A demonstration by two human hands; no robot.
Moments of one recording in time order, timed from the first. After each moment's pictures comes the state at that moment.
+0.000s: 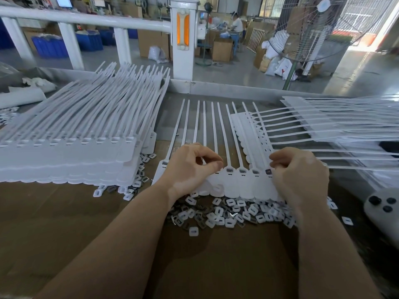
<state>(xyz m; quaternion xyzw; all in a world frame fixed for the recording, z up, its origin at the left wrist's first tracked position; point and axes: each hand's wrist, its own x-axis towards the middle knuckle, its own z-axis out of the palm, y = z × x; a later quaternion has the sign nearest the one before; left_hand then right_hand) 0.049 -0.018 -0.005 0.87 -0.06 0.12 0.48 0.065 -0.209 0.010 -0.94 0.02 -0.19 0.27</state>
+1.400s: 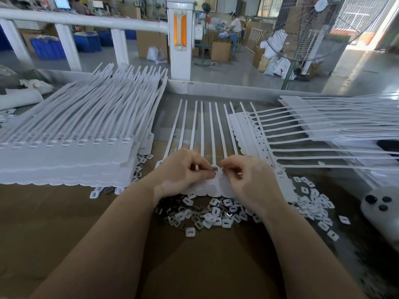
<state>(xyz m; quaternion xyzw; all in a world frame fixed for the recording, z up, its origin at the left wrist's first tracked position) 0.051 0.000 -0.003 0.90 -0.13 0.01 0.41 0.060 -0.171 -0.011 -0.91 -0.23 -0.14 0.32</state>
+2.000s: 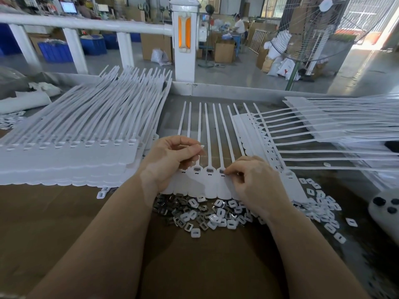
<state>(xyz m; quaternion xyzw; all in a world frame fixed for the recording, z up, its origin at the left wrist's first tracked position) 0.055 0.013 -0.002 0.65 0.04 0.06 0.75 0.062 -0.173 -0.012 -0.93 -0.25 -0.15 0.24</state>
